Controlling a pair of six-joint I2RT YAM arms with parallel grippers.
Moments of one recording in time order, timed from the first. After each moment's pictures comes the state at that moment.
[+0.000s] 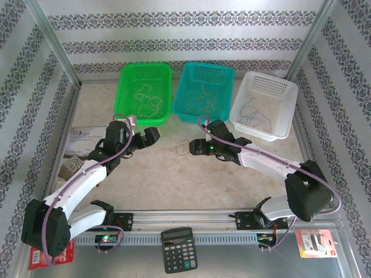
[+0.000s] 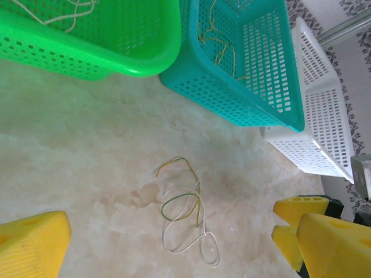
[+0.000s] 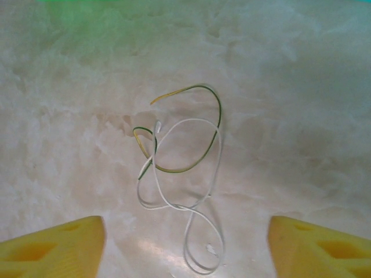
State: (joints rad) left arm -0.32 1.07 0.65 -0.13 0.28 -0.70; right arm 0.62 1.41 0.83 -0.28 -0.15 0.52
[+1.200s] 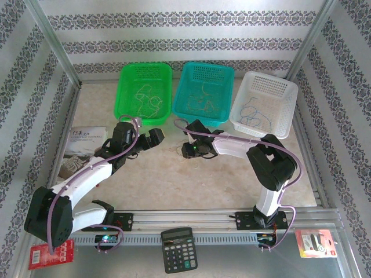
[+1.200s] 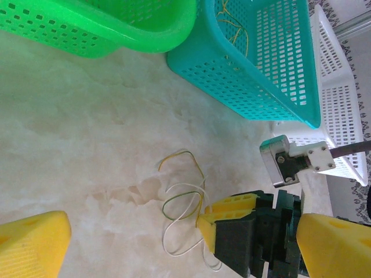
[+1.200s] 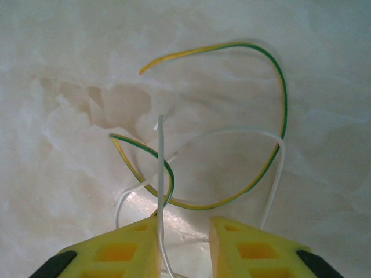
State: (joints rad) left arm -0.35 1.17 0.63 -0.05 0.26 -0.76; right arm 0.69 1.80 1.05 -0.34 -0.17 0.45
